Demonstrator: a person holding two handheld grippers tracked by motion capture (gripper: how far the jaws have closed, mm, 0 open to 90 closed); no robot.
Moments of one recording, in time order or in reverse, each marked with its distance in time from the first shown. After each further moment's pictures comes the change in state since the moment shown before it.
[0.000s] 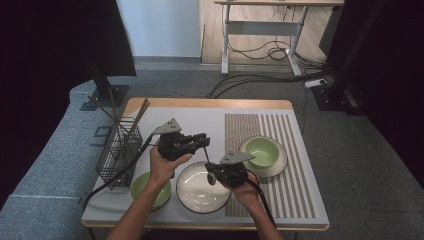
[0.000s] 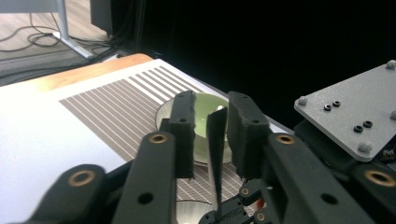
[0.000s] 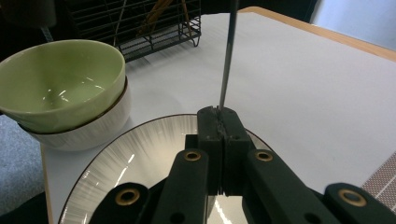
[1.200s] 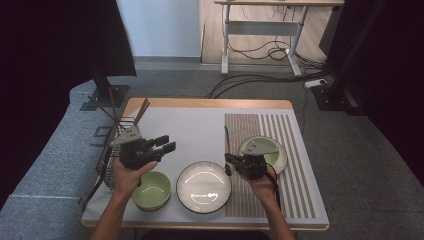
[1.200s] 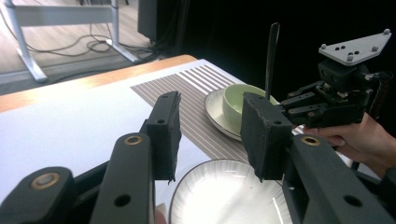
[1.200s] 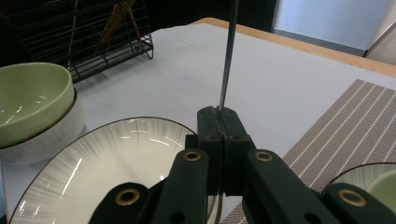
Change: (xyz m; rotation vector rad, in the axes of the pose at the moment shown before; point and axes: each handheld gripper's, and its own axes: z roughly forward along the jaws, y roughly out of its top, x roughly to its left) left arm 0.015 -0.023 -0.089 -0.035 0.157 -0.001; right arm -0.043 -0.006 -0.036 -0.055 -0.107 0.085
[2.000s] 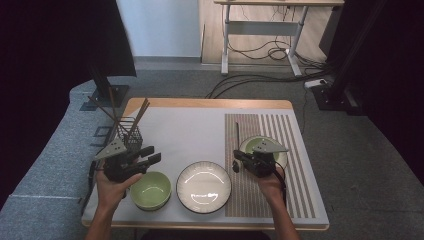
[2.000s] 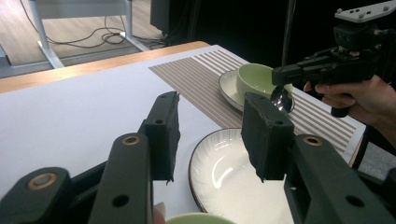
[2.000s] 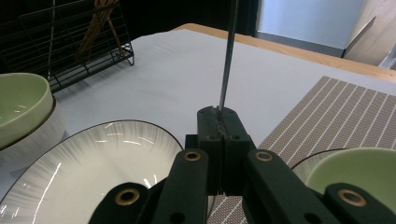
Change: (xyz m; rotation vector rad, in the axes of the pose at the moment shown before) left arm 0.007 -0.029 -0.034 0.030 0.045 0.003; right arm -0.018 -0.002 -0.015 -0.021 -0.054 0.040
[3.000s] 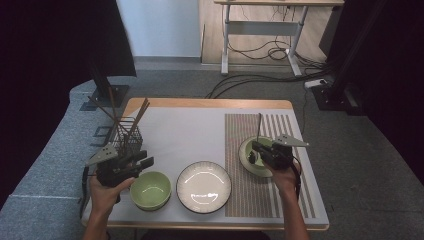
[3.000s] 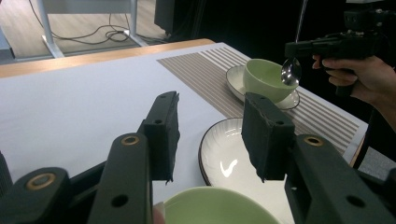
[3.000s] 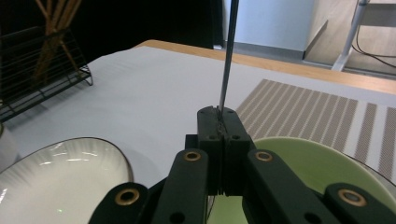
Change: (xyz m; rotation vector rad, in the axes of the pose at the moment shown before) left arm 0.015 -0.020 -0.012 -0.009 0.006 -0.033; right arm -0.048 0.001 -0.025 -0.050 -0.113 0.084
